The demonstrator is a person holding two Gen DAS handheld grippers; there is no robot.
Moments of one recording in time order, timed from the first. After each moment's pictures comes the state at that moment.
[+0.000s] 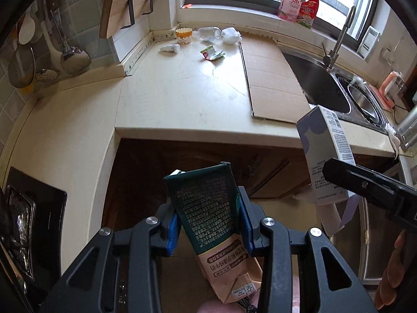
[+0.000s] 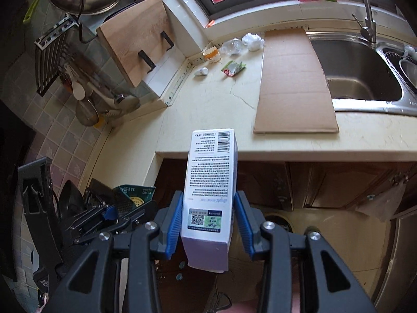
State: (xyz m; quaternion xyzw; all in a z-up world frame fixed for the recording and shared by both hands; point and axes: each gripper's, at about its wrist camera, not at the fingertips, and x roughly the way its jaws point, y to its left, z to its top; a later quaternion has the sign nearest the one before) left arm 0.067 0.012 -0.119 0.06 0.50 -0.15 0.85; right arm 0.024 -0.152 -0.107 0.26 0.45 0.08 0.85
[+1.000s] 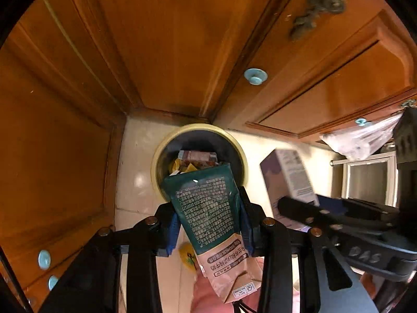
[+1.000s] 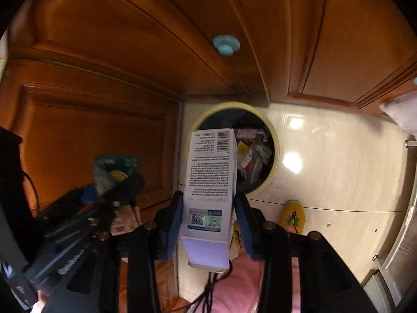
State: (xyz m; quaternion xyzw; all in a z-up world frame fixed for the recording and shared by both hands) left arm 0.077 -0.010 -0.504 0.02 0.65 -0.15 0.74; right arm 0.037 -0.139 -0.516 0.27 0.67 0.06 0.69
